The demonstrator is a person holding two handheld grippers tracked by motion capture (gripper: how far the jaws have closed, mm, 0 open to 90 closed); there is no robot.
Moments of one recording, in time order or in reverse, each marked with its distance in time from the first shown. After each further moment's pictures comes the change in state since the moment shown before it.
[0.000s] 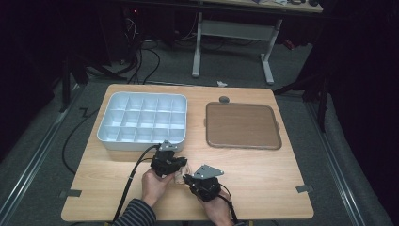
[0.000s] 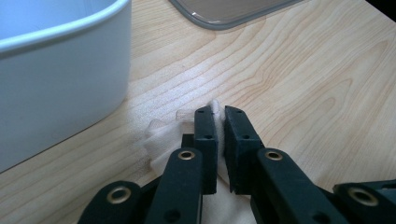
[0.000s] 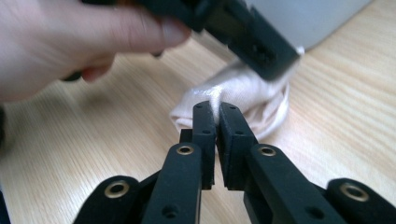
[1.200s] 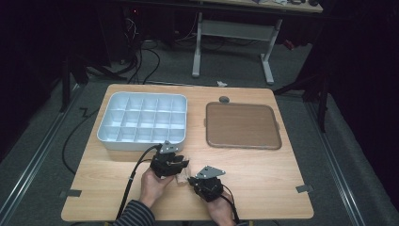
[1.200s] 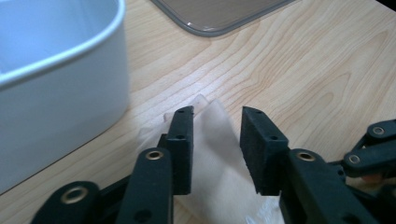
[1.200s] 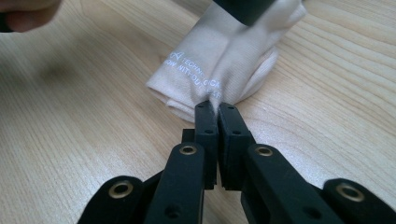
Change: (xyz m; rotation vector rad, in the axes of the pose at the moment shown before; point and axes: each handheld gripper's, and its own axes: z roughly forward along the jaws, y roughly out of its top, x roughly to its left) left arm -0.009 0.000 -0.012 -0.024 0.042 0.089; right arm -0.012 -0.016 0.009 0.068 -0.022 0.039
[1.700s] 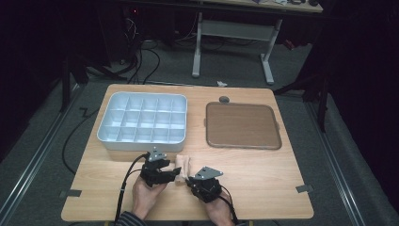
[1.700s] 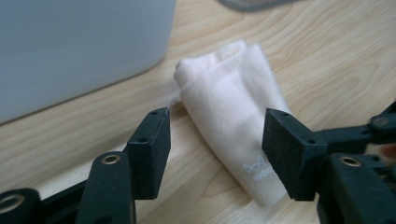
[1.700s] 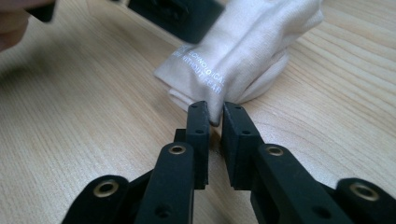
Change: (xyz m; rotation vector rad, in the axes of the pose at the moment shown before) left arm 0.004 -0.032 -0.011 0.010 0.079 -0.101; right arm 0.007 0.002 0.001 0.000 -0.004 -0.024
